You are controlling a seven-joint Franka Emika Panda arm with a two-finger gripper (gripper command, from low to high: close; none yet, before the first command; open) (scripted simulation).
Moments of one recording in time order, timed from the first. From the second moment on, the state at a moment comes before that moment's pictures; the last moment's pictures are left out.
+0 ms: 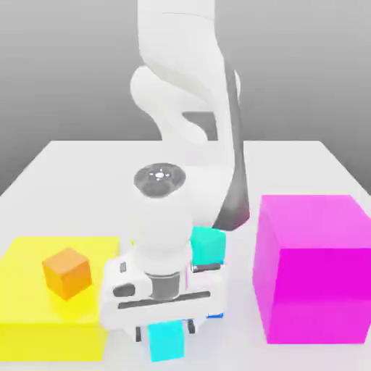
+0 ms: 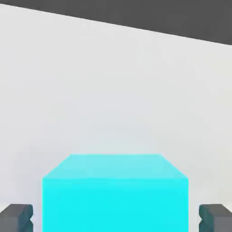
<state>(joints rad) -0.01 0.37 -0.05 -2.54 0.08 2.91 0.47</state>
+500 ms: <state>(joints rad) 0.01 0.05 -0.08 -2.60 0.05 2.62 0.45</state>
